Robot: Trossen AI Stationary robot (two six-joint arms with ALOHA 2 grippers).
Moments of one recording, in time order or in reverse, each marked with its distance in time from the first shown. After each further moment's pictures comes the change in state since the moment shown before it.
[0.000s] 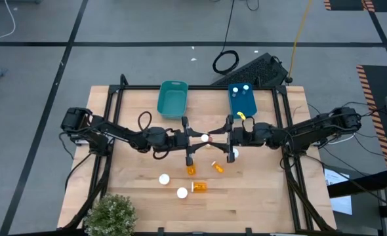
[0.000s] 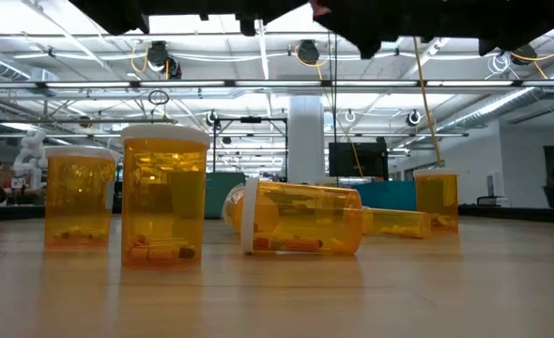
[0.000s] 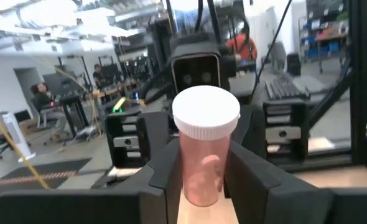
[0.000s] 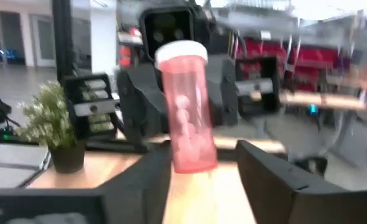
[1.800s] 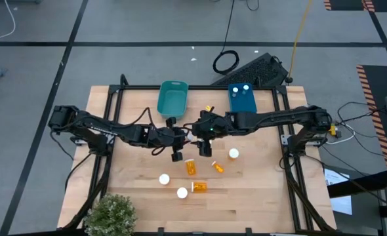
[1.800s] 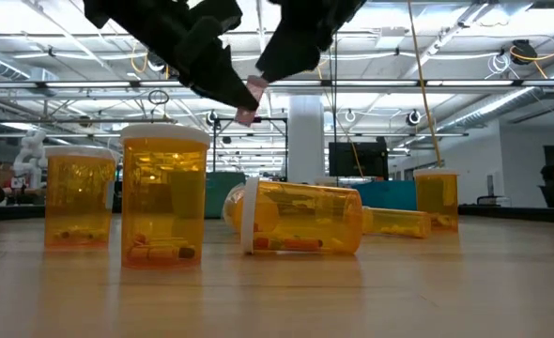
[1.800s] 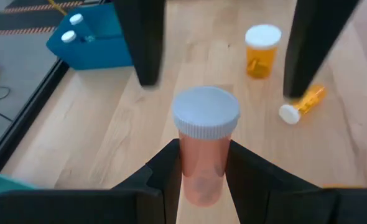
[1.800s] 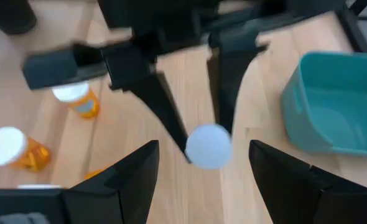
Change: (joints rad) left arm 0.048 -0.162 0.001 -0.930 -0.113 -0.253; right arm -0.085 0.395 0.854 -1.271 -0.056 0.059
